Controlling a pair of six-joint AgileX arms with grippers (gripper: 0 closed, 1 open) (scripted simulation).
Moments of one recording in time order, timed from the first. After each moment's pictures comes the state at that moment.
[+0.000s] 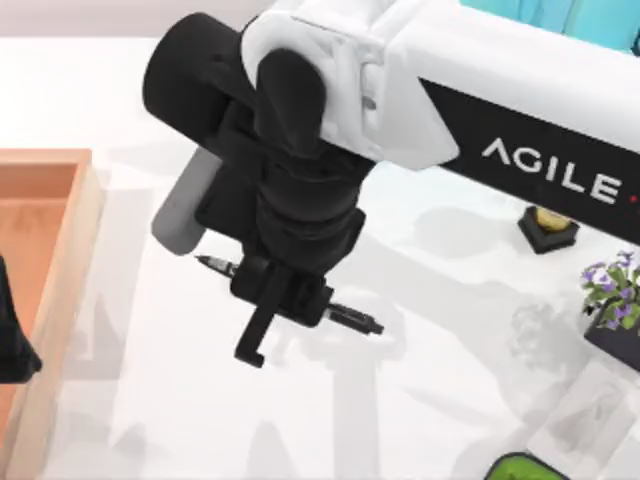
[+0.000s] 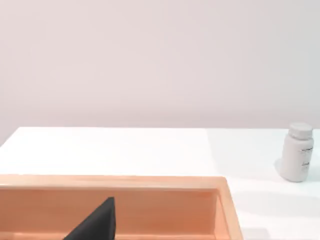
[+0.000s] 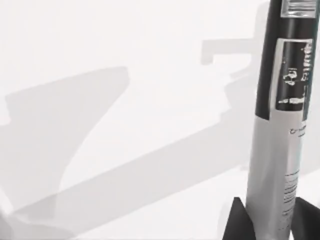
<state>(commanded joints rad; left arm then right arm) 0.00 0.00 0.00 0.00 0.00 0.00 0.96 2.06 1.98 -1.34 0.08 -0.20</state>
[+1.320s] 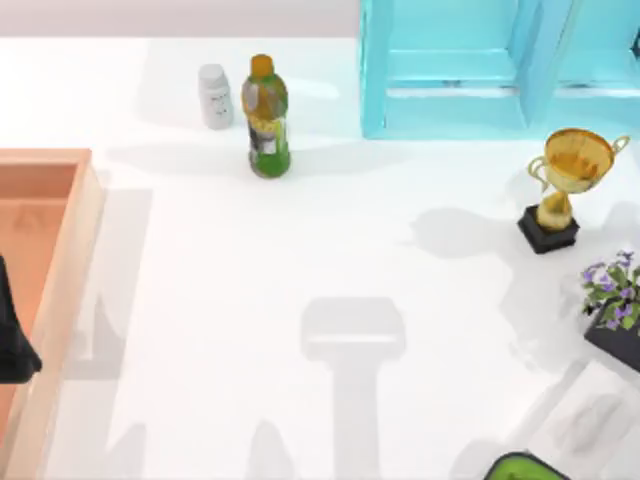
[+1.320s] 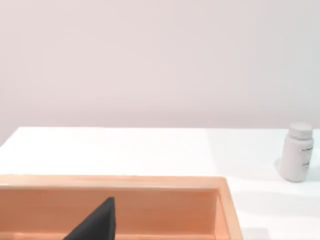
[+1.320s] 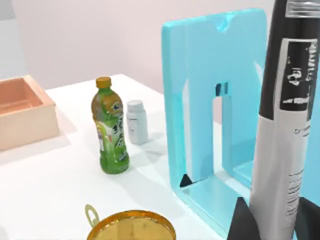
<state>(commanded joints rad) 0.00 0.00 0.00 0.00 0.00 0.00 -0.54 1.91 1.21 0.02 -1.57 -0.62</state>
